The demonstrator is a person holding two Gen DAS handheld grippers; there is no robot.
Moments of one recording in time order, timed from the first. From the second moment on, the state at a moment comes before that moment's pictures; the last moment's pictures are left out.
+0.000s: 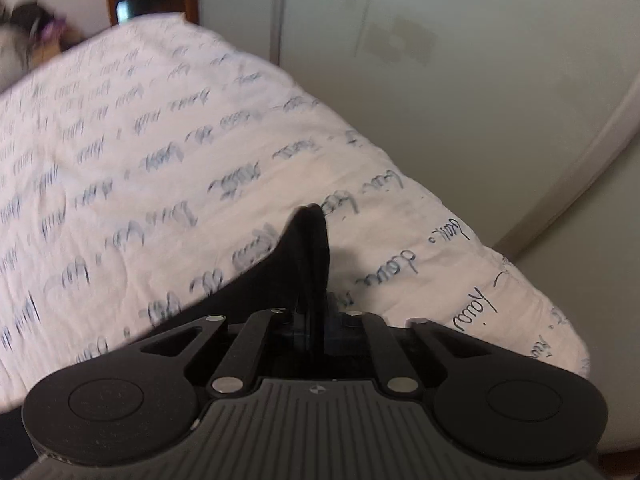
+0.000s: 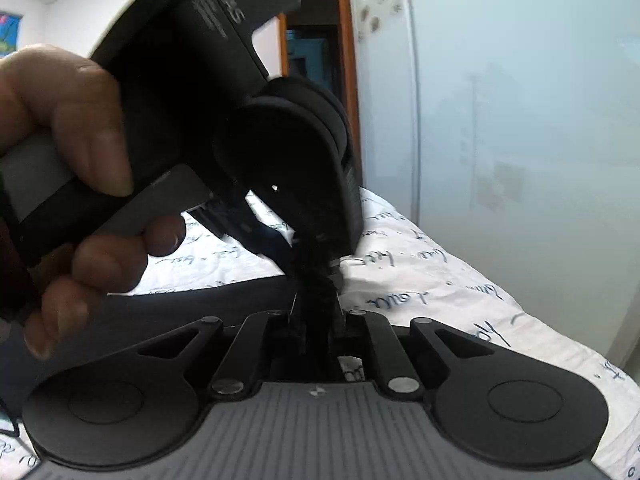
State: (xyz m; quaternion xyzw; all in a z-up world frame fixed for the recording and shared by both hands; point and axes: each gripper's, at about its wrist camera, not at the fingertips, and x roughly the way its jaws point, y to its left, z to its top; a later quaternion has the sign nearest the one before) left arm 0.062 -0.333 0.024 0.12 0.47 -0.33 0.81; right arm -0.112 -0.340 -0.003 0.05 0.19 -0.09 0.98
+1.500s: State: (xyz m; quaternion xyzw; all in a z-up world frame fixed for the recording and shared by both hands) left arm 0.000 0.187 0.027 -0.30 0.42 -0.07 0.85; right arm -0.133 -0.074 0.021 -0.10 0.28 0.32 0.90
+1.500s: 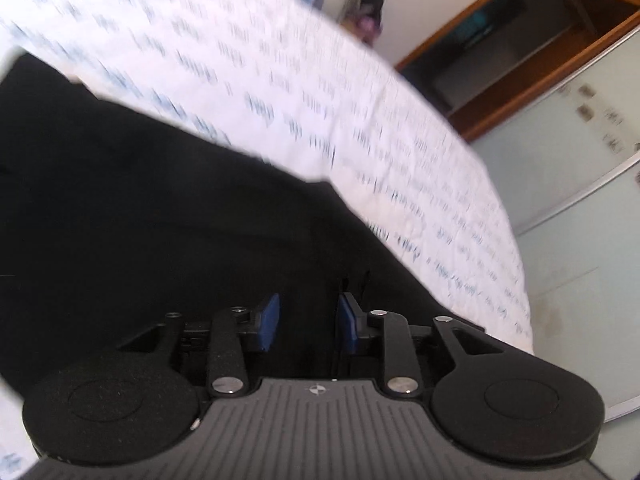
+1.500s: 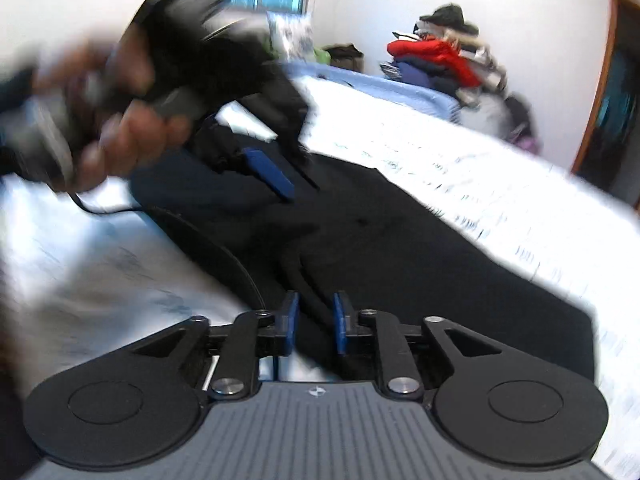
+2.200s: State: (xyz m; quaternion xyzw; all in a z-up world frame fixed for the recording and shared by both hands) left arm -0.022 0.091 -0.030 -0.31 0.44 -0.13 0.83; right arm 0.028 -0.224 -0.025 0.40 0.38 0.21 0.80
